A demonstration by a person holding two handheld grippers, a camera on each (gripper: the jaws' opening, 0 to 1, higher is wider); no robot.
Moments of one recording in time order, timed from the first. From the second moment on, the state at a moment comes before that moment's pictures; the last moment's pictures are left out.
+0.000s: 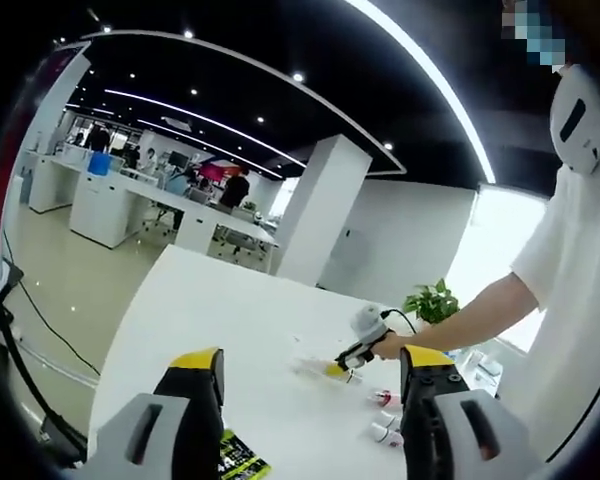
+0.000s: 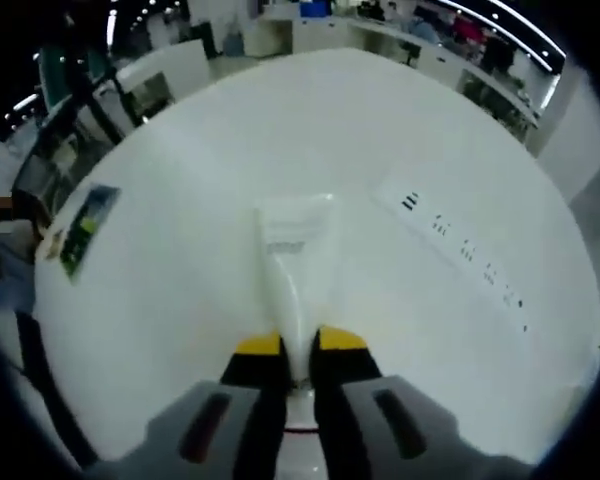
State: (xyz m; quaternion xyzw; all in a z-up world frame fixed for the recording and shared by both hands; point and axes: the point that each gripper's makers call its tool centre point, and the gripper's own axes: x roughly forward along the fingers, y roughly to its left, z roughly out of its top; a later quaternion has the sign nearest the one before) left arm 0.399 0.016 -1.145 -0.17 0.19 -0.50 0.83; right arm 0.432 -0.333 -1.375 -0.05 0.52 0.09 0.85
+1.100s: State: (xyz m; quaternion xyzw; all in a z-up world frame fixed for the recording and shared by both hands) left arm 0.334 -0.046 -1.114 -0.14 0.21 -0.60 0.76; right arm 0.349 -0.232 -1.207 0.05 0.27 0.11 0.95
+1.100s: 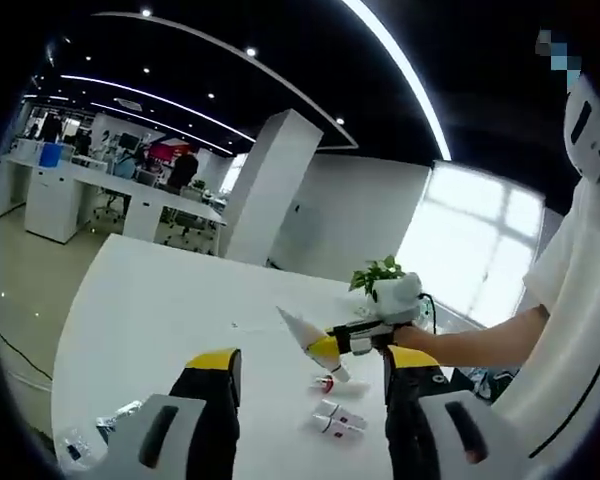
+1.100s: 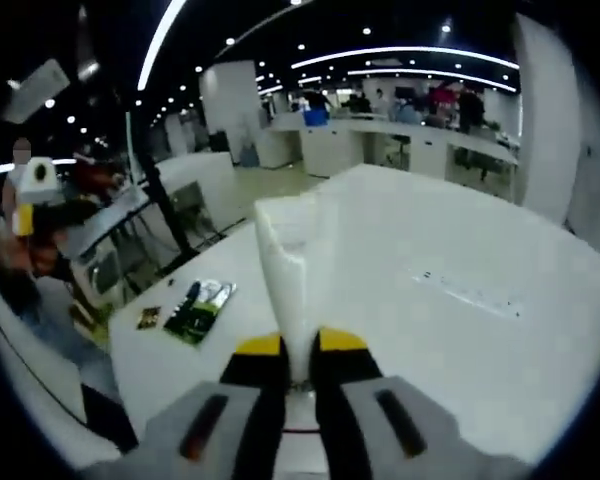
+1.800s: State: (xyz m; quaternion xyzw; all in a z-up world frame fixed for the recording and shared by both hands) left arm 0.291 -0.108 -1.107 -0.14 0.21 -0.62 0.74; right arm 0.301 -0.220 -1.155 0.06 0.16 0.13 0.98
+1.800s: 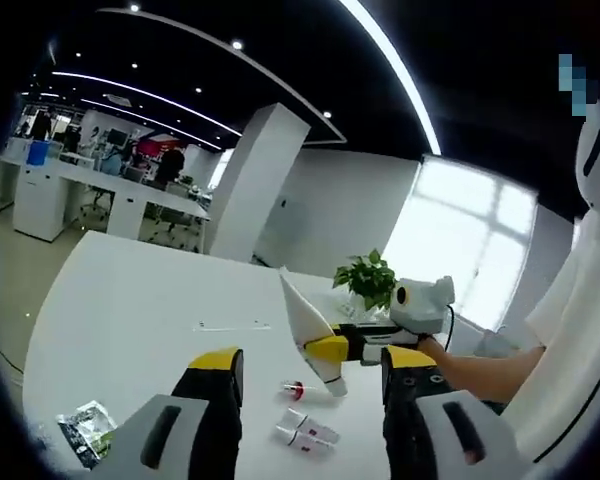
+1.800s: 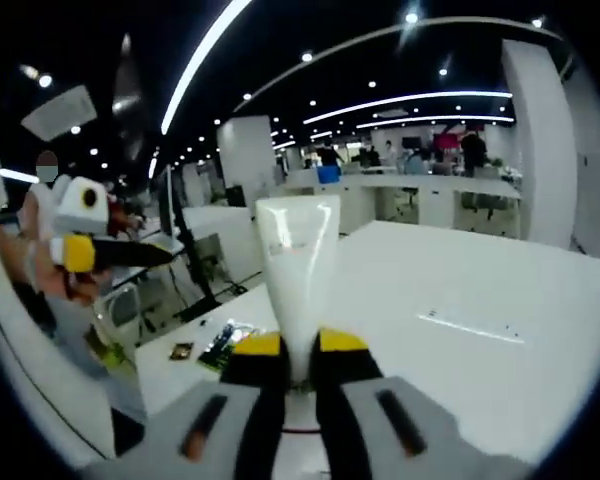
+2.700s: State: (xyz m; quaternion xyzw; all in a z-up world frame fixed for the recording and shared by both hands) left arm 0.267 -0.166 -1.117 -0.21 0.23 -0.59 0.74; right arm 0.267 -0.182 -1.130 0.04 0.12 0.16 0.98
